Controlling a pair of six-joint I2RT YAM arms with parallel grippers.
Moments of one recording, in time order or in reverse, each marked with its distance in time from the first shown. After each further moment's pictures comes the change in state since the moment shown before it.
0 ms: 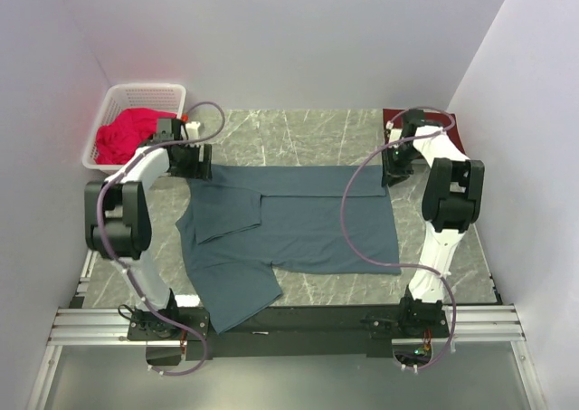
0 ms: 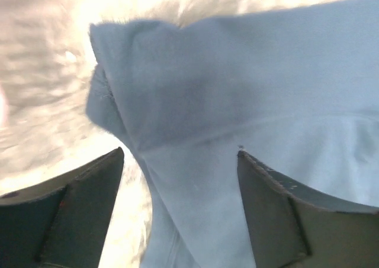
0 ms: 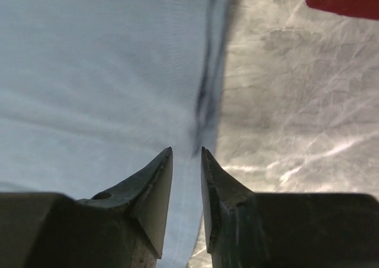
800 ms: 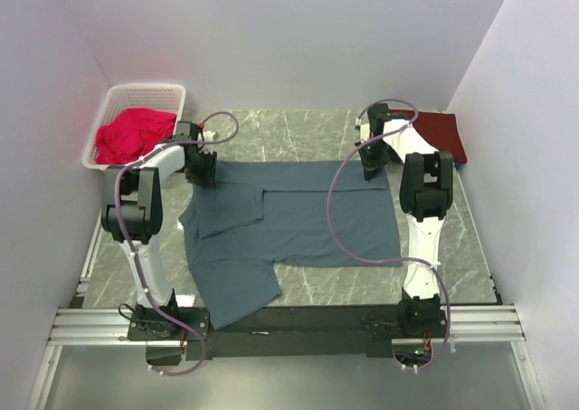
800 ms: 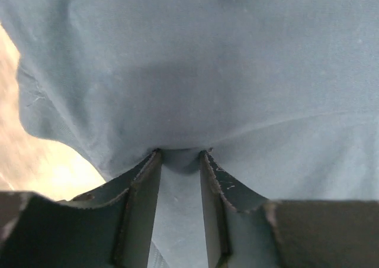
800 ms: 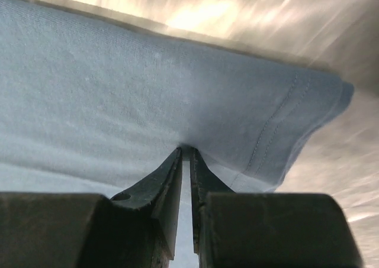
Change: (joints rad) left arm -0.071 0.121 0.043 -0.024 -0.053 -0.018; right arm 0.165 0.171 0.215 -0.027 0.113 -0.024
